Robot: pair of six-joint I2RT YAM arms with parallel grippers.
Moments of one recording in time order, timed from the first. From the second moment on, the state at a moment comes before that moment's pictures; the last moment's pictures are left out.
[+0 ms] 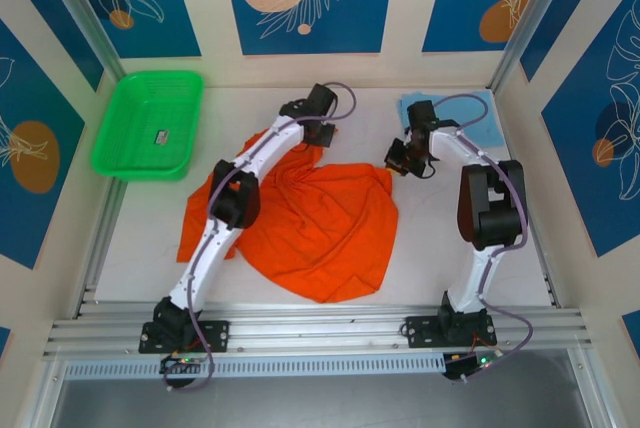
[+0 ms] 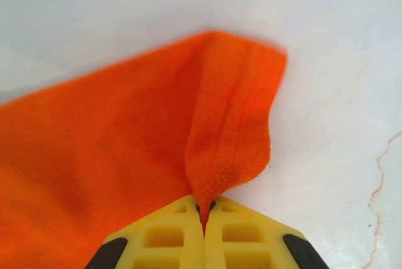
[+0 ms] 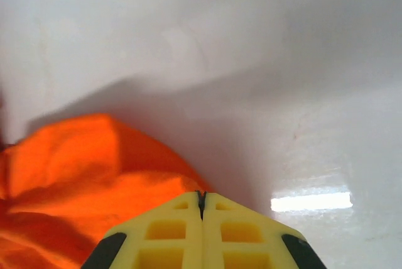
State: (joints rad) left arm -0.54 2.63 2.54 -0.91 -0.13 -0.22; right arm 0.12 1.89 1.40 -0.73 -0.26 0.57
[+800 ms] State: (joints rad) left arm -0.26 2.63 2.76 -0.74 -0.22 -0.52; right arm -0.03 2.43 2.45 -1.02 -0.13 0.60
